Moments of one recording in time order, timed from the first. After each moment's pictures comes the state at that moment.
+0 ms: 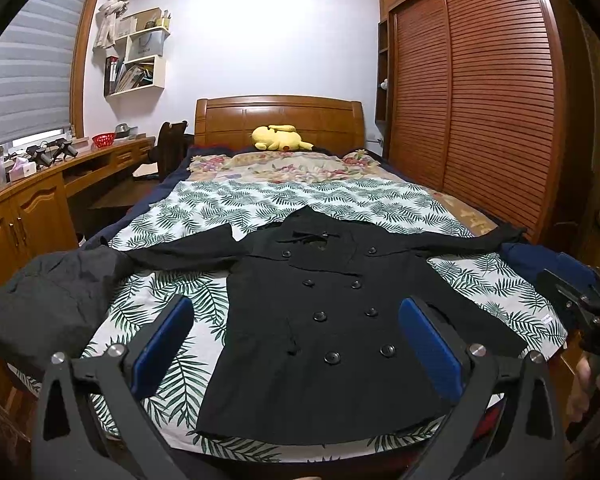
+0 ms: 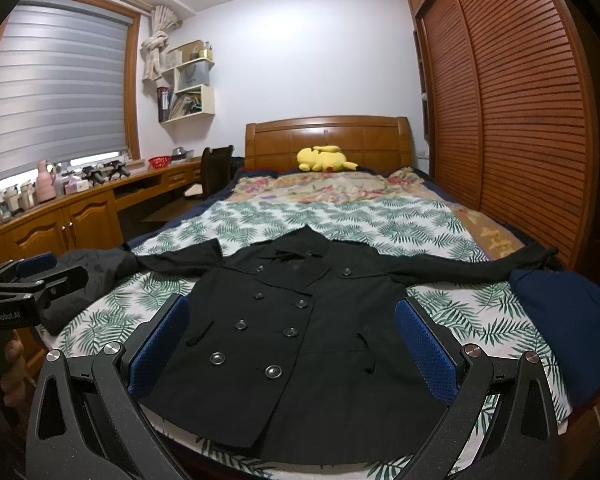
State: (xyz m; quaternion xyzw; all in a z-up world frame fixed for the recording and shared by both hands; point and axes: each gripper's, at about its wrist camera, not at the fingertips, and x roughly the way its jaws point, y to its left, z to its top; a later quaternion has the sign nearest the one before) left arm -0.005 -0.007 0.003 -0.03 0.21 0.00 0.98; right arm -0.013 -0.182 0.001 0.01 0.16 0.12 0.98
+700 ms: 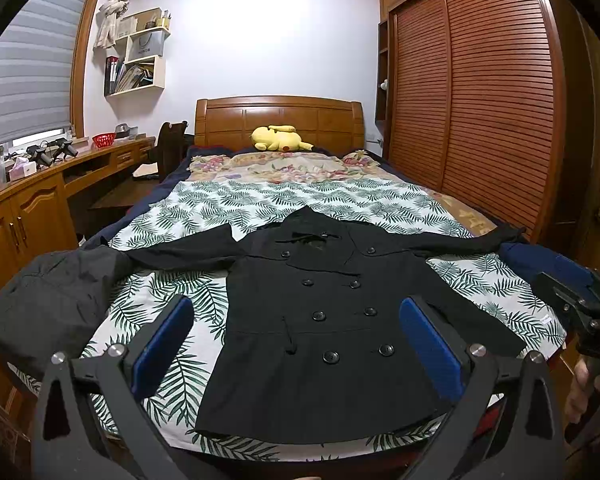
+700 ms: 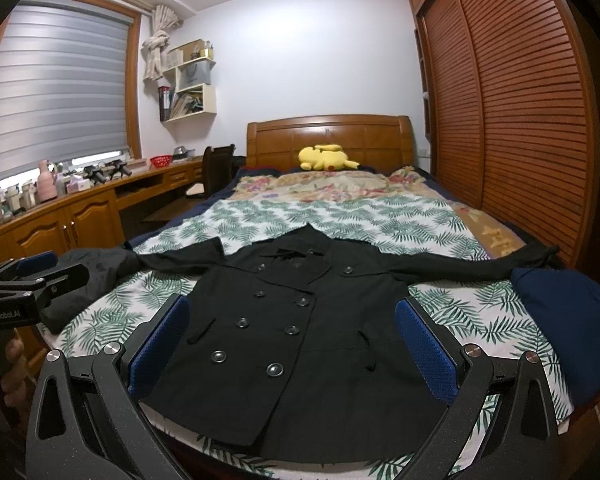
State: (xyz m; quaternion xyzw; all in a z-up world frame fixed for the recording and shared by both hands) left arm -0.006 -0.009 0.003 -0.03 0.21 0.00 0.98; right arm -0.020 -0.181 -0.001 0.01 0.16 0.12 0.98
